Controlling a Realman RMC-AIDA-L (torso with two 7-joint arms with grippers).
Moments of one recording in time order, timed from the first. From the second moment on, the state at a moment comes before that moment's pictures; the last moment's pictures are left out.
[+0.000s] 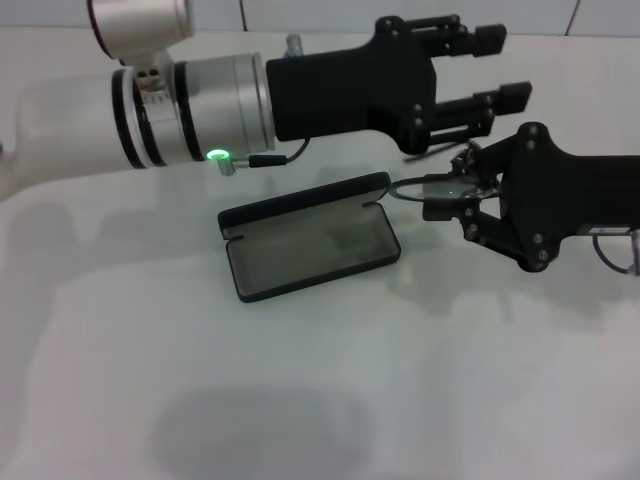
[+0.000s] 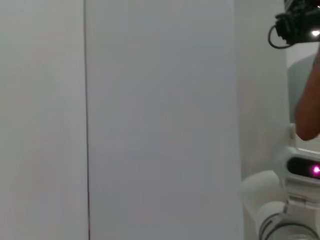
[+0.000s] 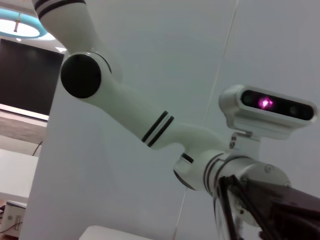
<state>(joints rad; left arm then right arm) -0.77 -2.09 1.32 0.51 1.21 1.43 -1.09 0.60 1.99 -0.97 -0.56 -1.60 -1.79 0.81</state>
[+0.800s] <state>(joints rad) -0.69 -2.09 1.13 0.55 1.19 1.43 -1.07 0.59 2.03 -1.11 -0.65 -1.72 -1.50 0.86</state>
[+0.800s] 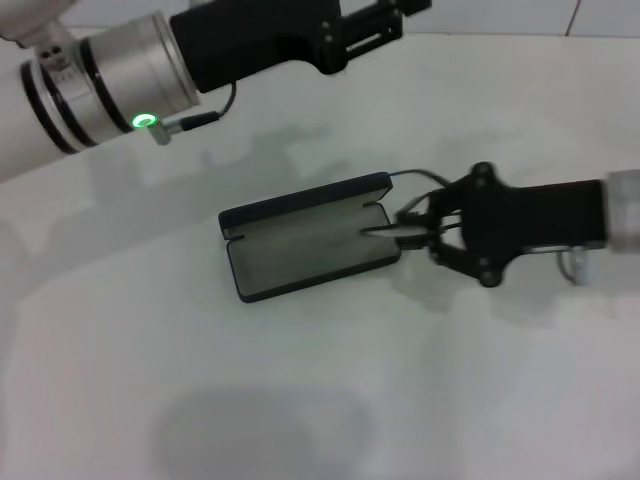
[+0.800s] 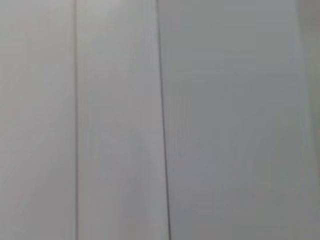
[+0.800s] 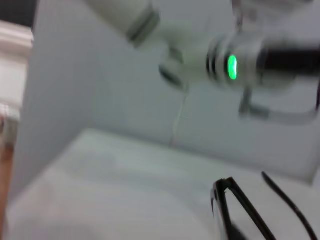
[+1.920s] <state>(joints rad) -0.69 -2.08 1.13 0.55 1.19 1.41 -1.06 0.57 2.03 -1.92 -0.95 -1.63 -0.69 1.11</state>
